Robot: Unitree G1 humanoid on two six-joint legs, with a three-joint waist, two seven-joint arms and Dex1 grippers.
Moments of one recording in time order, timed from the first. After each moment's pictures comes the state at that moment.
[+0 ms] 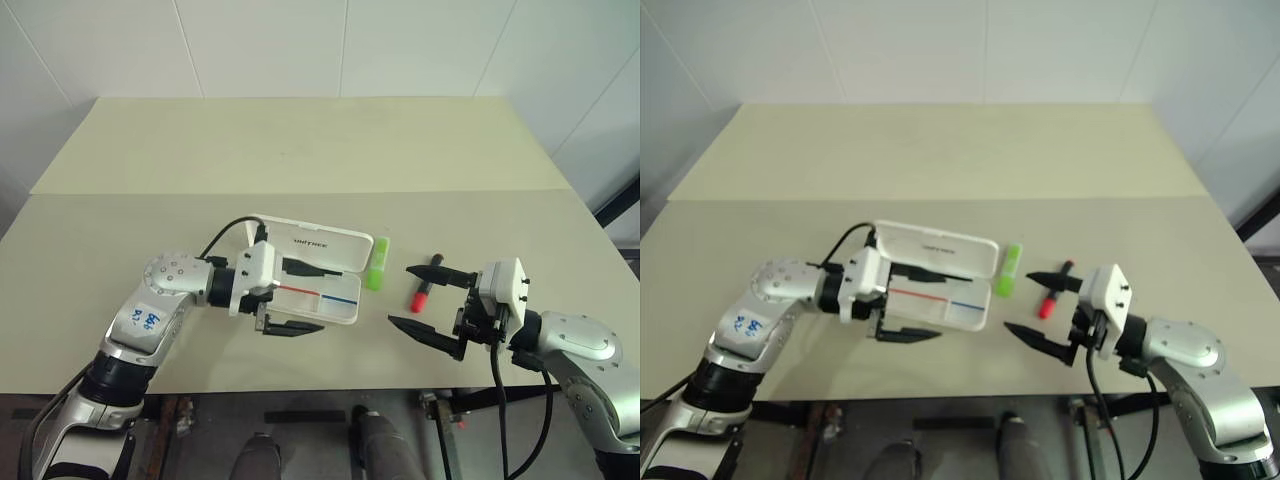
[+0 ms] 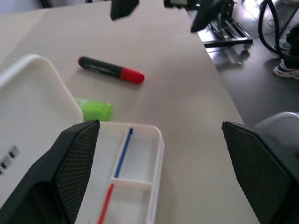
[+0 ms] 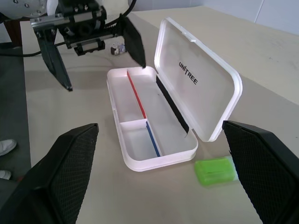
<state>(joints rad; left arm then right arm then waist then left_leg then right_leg) -0.51 0.60 -0.14 -0.19 -0.37 0.32 -1.13 -0.04 -0.69 -0.13 -0.48 0.57 0.33 0.92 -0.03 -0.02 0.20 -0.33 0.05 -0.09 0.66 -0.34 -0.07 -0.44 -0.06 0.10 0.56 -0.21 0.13</state>
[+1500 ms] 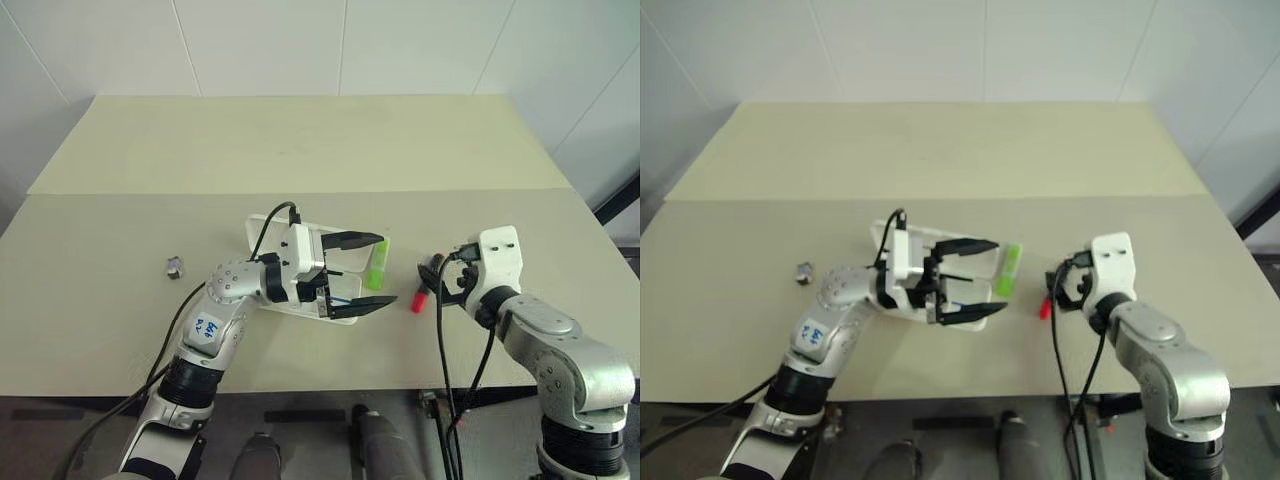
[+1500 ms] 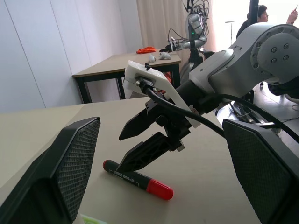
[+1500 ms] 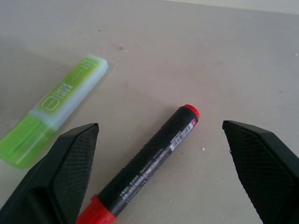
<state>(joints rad) -0.50 0.27 -0.20 -0.14 -0.37 0.14 -0.95 -0.27 -0.37 -0.20 -0.60 0.40 1.18 0.10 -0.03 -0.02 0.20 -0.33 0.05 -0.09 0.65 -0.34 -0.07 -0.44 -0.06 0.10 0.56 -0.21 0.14</state>
